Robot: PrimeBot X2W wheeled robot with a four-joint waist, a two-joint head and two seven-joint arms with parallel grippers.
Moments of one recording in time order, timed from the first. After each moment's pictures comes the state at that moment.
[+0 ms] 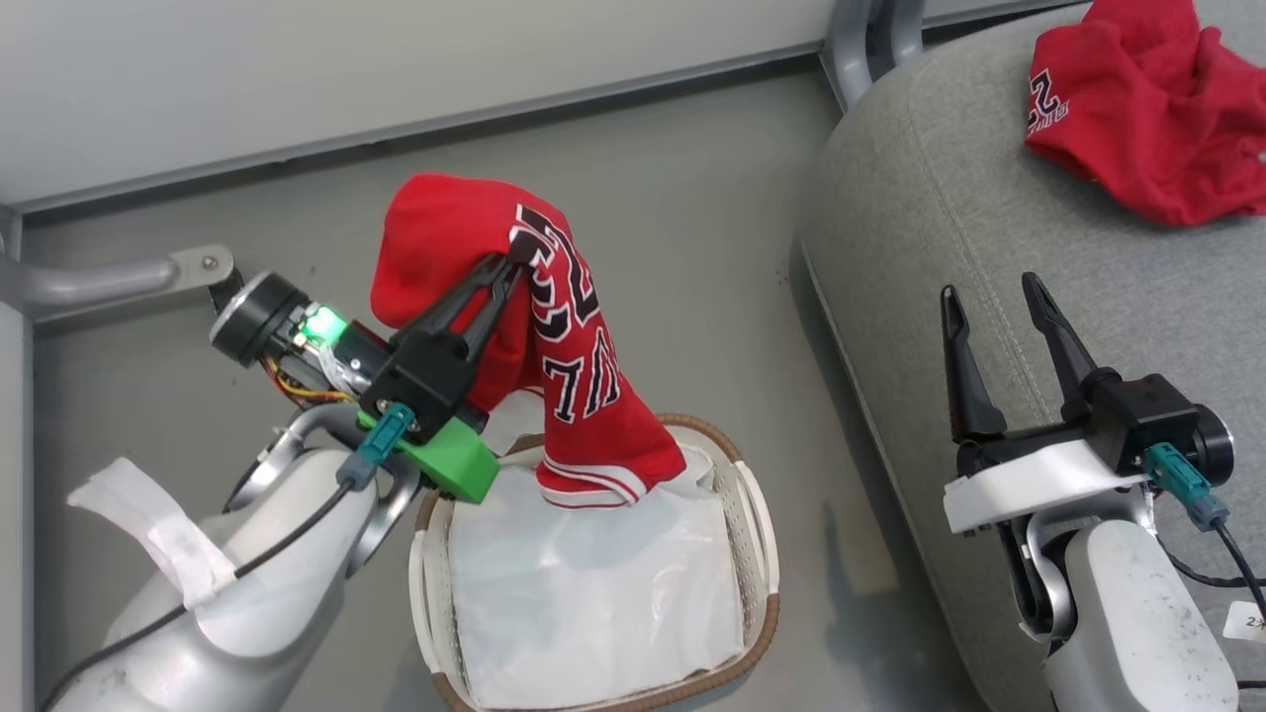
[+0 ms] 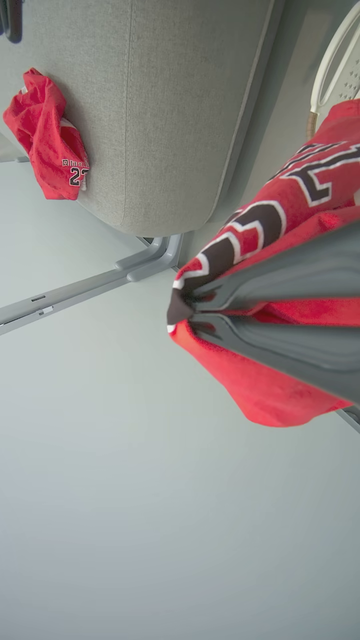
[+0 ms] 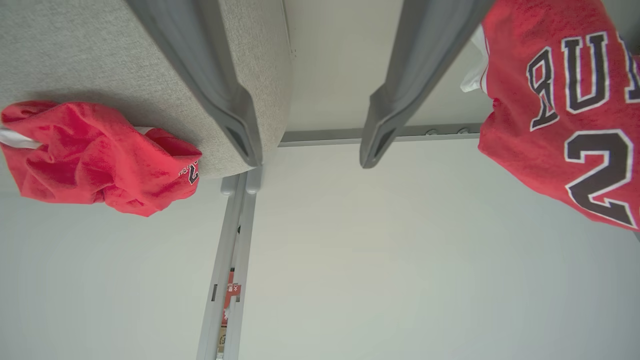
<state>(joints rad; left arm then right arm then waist) -0.64 0.37 -0.73 0.34 -0.18 -0.04 -0.26 -0.28 -0.05 0.01 0.16 0.12 0.13 -0.26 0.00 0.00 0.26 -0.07</state>
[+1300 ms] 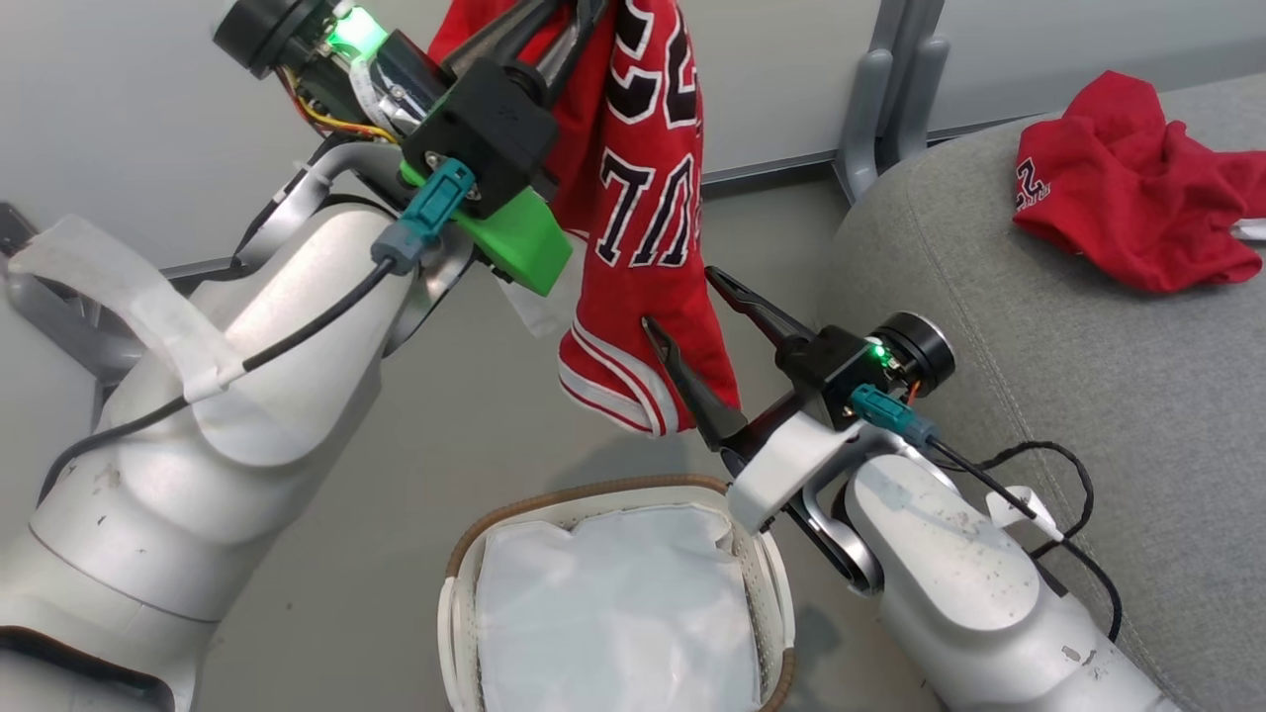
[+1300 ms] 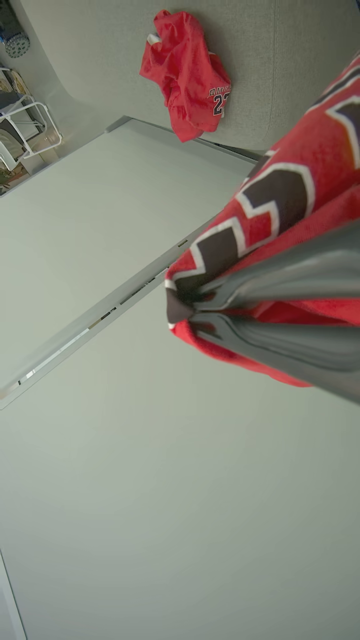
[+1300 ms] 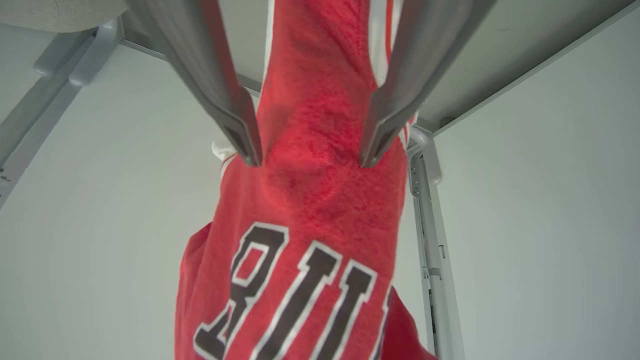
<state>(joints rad) -1.04 0.30 -0.77 0.34 -0.19 -0.11 -0.18 -0.58 -0.05 0.56 0.43 0.22 0.13 -0.26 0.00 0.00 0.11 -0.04</state>
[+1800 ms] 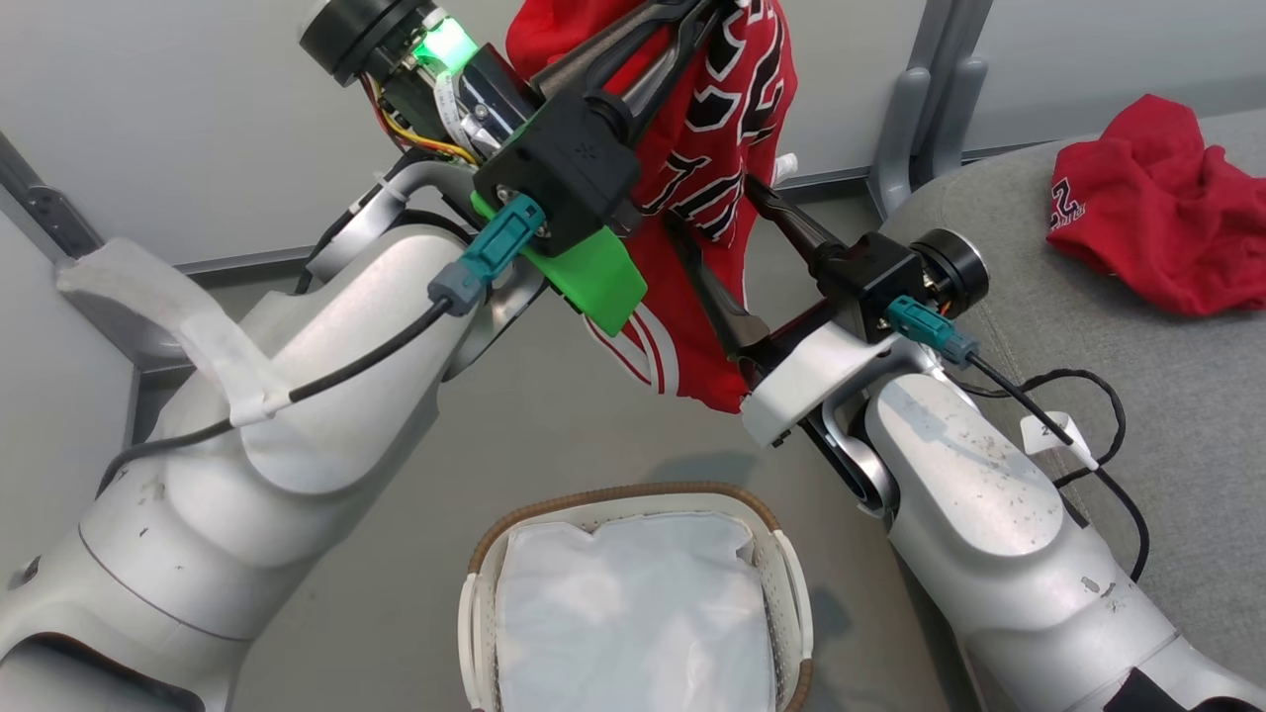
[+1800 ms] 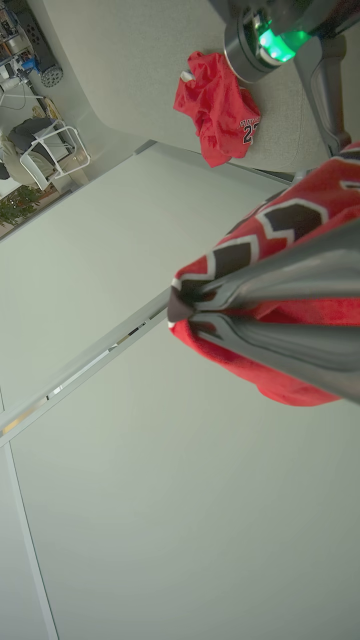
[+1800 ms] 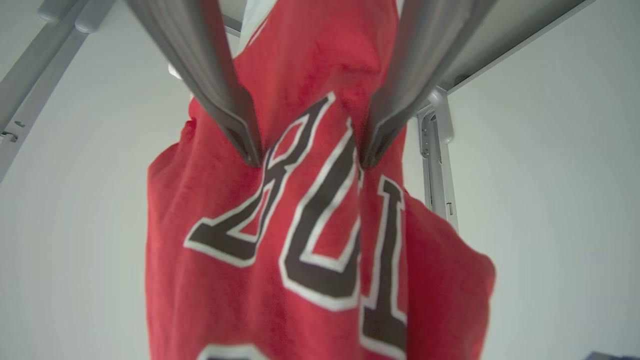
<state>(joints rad) -1.04 0.26 -0.82 0.24 -0.23 -0.11 -0.17 -0.70 -0.05 0.50 0.46 0.25 0.13 -0.26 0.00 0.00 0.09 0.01</state>
